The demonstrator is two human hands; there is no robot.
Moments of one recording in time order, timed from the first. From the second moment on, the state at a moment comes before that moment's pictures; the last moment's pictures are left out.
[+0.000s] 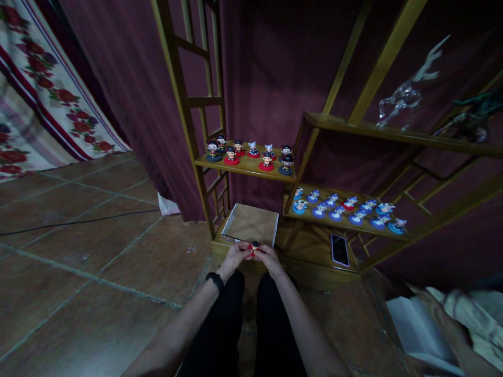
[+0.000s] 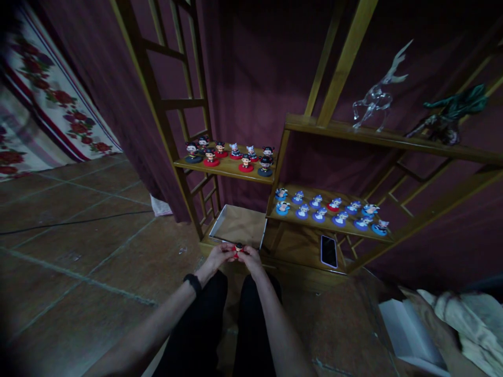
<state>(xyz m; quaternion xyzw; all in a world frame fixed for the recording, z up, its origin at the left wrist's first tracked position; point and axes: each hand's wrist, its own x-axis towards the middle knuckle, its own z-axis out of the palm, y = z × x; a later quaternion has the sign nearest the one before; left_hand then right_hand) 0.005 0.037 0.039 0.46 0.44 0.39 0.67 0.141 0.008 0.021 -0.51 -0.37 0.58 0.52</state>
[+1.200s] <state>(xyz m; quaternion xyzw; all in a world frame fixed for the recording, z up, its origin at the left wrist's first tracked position) -0.001 0.005 0.076 0.90 0.40 0.15 0.04 0.138 0.002 0.028 -0.47 -0.38 0.54 0.58</state>
